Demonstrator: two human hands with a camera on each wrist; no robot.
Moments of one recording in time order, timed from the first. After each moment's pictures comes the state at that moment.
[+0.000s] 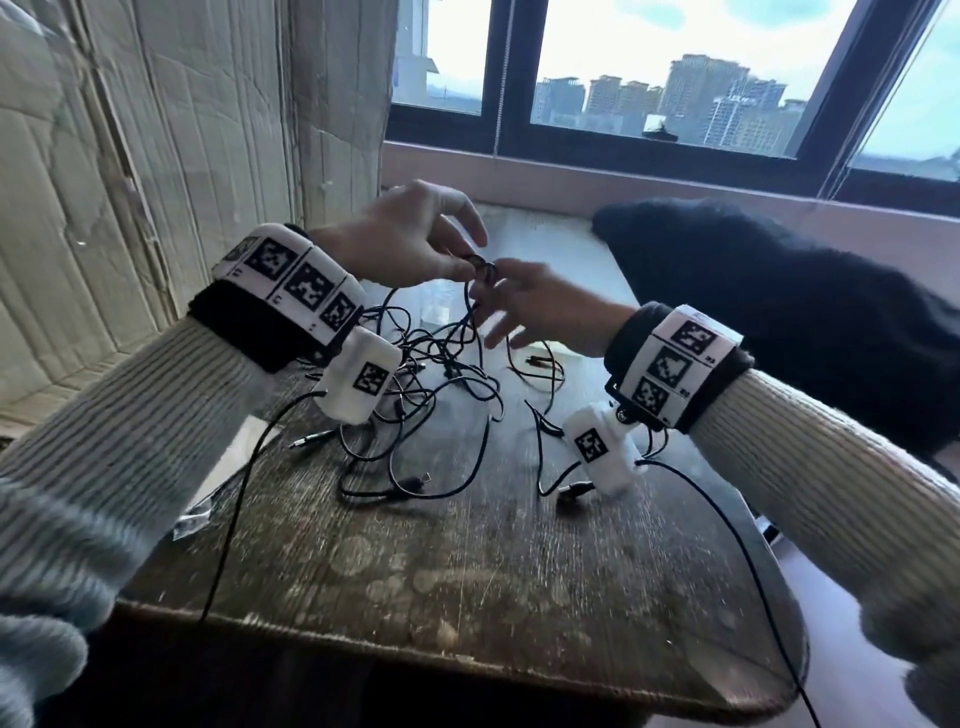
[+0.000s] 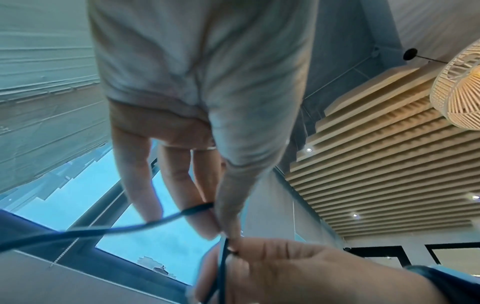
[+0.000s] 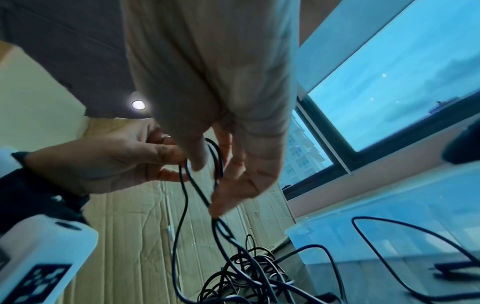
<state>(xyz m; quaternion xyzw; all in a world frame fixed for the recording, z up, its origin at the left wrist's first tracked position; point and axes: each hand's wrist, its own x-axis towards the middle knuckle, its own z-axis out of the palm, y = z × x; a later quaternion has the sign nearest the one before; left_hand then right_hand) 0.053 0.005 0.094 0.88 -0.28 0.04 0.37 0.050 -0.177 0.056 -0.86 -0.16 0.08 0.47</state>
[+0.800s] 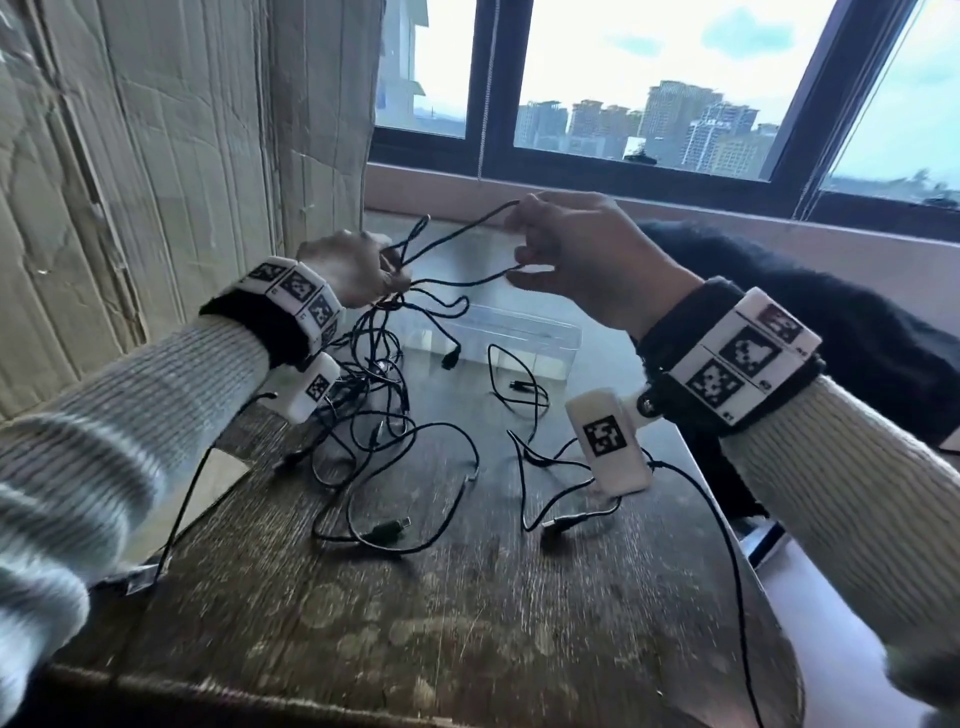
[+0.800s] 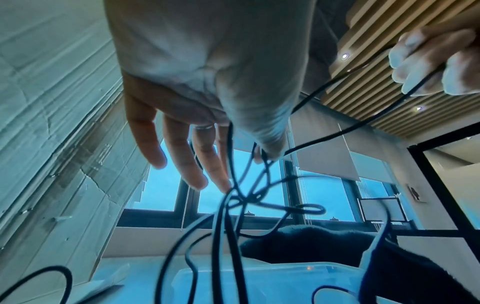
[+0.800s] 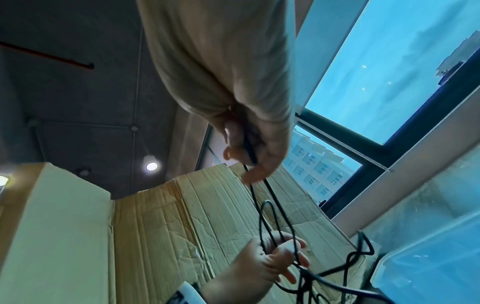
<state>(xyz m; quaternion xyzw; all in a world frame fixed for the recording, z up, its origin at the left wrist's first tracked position) 0.132 0.024 0.067 0.98 -0.07 0.17 0.07 0.036 -0.197 0.123 -0.73 -0.14 -0.04 0.67</state>
